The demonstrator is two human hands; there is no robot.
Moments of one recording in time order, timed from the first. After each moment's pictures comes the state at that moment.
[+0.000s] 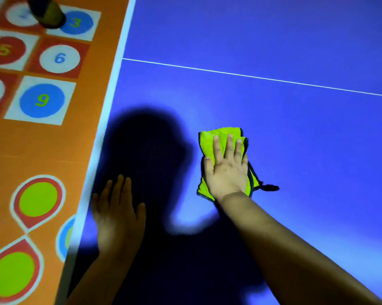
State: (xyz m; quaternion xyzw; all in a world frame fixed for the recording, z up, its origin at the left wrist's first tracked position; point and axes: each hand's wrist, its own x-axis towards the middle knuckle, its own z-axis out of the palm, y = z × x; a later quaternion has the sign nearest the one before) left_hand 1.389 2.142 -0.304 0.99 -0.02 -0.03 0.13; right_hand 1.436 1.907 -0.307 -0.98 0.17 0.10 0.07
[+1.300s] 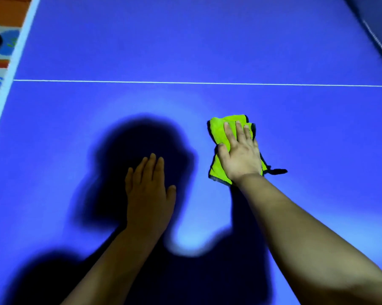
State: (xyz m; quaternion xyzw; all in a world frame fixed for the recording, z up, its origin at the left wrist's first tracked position) left_hand 1.434 1.886 -0.311 0.98 -0.16 0.00 0.15; right_hand 1.448 1.652 -0.316 -0.97 0.22 0.06 0.10
